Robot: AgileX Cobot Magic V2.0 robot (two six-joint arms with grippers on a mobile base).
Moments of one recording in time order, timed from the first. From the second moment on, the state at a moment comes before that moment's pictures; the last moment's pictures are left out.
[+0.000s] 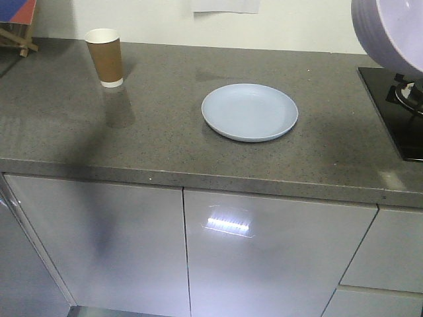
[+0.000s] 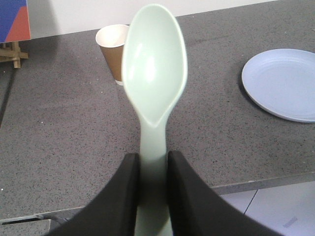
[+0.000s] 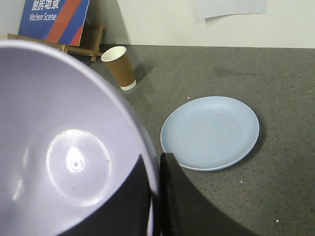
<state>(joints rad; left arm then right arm) -0.07 1.25 -1.51 -0.11 0.87 0.15 -0.45 1.26 -1.46 1.07 1.18 -0.73</state>
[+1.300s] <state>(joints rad) -0.07 1.25 -1.51 -0.11 0.87 0.15 -0.45 1.26 -1.46 1.07 1.18 -0.73</state>
